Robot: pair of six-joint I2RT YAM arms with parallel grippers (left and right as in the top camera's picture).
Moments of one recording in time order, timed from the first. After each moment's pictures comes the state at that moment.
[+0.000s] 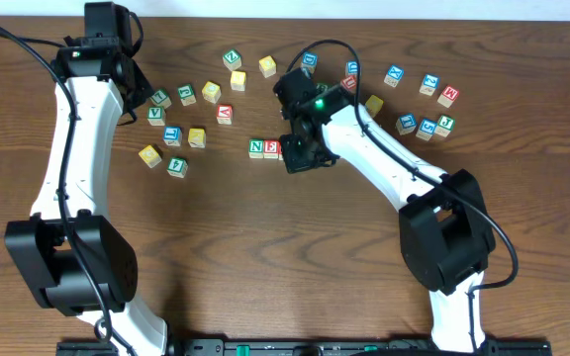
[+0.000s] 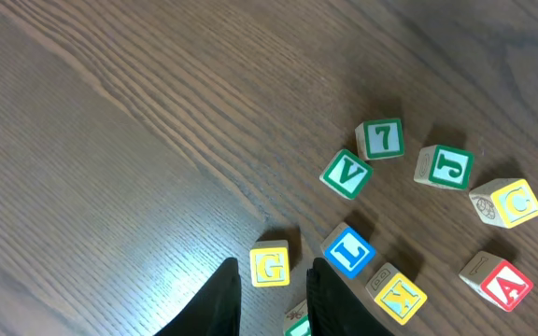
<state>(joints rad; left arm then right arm) 0.06 1.86 1.73 -1.02 -0.29 -0.51 0.60 2.12 1.72 -0.99 -0.06 0.33</state>
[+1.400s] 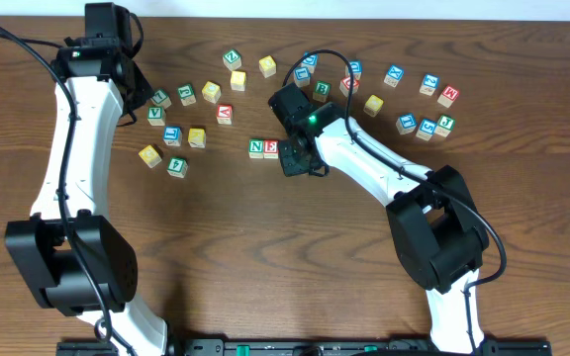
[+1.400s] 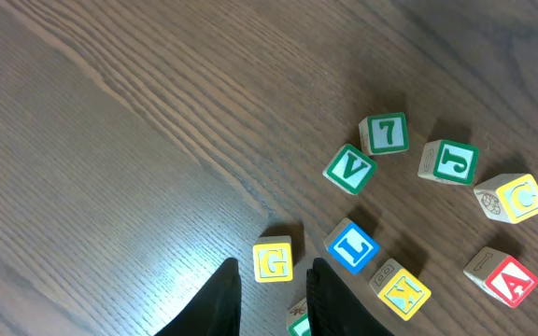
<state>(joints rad) 0.06 1.86 1.73 -1.04 -0.29 -0.51 0.62 2.14 1.63 -0.81 0.03 0.38</state>
